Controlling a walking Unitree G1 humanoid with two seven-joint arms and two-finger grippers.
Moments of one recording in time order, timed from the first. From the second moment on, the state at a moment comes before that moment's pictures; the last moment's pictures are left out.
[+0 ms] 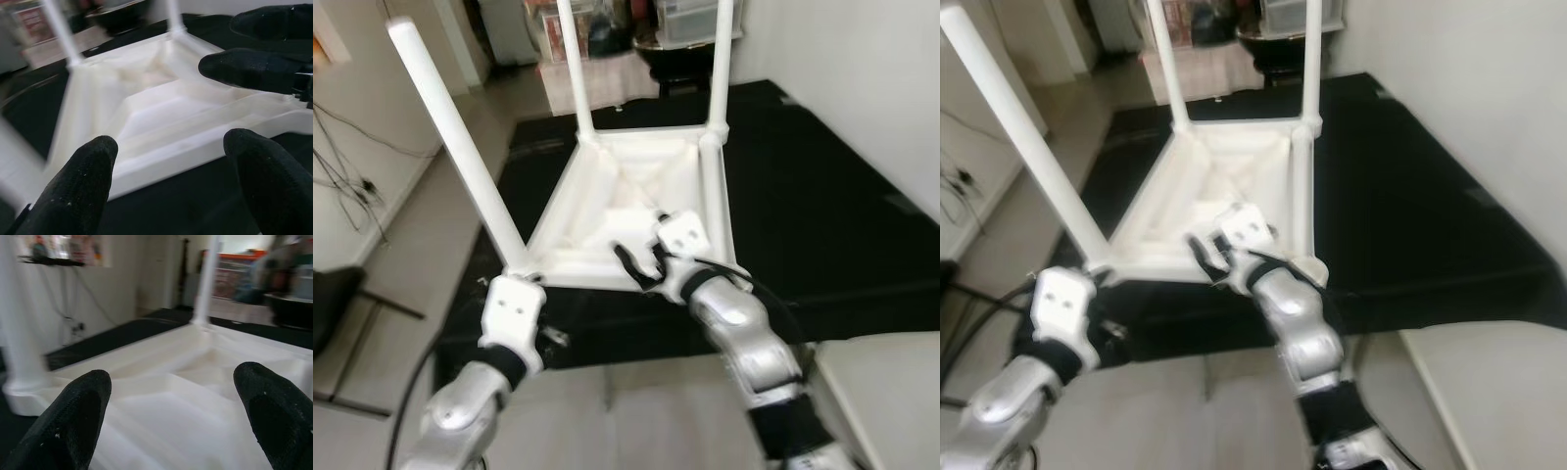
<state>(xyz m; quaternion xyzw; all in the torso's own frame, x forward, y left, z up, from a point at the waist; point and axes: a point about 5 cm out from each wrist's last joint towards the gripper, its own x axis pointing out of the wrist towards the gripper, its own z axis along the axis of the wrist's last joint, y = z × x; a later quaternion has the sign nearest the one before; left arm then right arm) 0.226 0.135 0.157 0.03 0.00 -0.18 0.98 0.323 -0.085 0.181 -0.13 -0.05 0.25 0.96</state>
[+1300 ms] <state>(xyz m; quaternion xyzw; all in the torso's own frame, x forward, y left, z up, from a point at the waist) 0.205 0.105 0.151 0.06 0.02 -0.36 0.93 0.356 -0.119 0.195 -0.17 0.02 0.10 0.98</state>
